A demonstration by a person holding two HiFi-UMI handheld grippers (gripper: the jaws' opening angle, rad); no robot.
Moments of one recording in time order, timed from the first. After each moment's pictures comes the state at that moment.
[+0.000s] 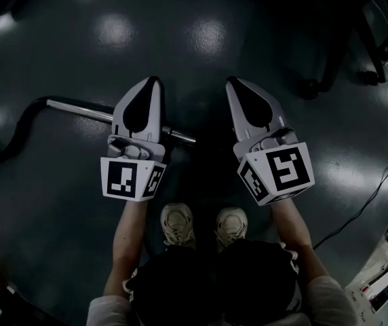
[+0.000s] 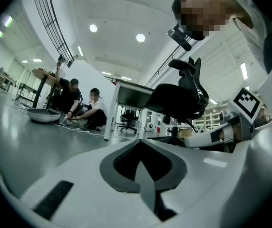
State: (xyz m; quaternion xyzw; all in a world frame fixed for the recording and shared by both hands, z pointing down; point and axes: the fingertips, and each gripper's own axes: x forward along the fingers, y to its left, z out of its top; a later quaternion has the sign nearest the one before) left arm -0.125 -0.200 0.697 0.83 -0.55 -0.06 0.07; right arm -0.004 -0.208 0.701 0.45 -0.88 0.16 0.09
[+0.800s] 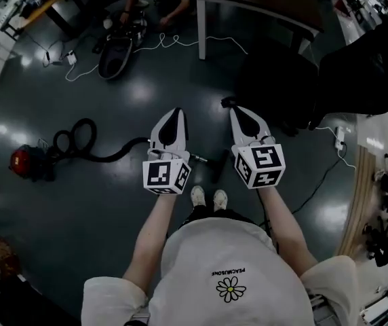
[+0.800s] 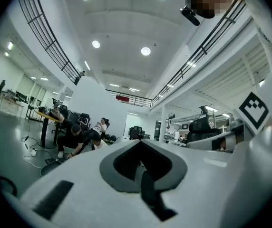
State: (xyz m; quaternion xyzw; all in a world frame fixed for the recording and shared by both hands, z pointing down) left arm -0.130 -0.112 -0.112 0.79 -0.61 -0.09 0.05; right arm 0.000 -0.135 -0.103 0.46 -0.88 0.10 0.07
